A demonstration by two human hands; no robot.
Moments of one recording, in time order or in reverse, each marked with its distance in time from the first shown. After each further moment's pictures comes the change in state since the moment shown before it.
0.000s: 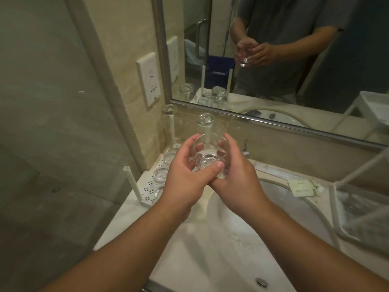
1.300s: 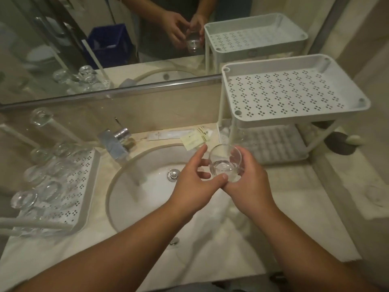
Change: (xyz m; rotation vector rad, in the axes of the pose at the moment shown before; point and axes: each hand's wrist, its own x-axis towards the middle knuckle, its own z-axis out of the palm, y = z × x) left_hand -0.093 -0.112 0.299 0.435 -0.551 -0.284; right_hand -0.171 0.229 -0.225 0.069 0.478 0.447
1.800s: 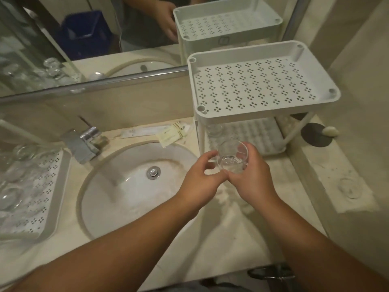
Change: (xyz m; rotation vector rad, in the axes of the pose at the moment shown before) left_hand 0.033 0.002 0.087 -0.039 -0.118 -0.181; right_hand 0.039 0.071 -0.060 -0.124 0.039 0.083
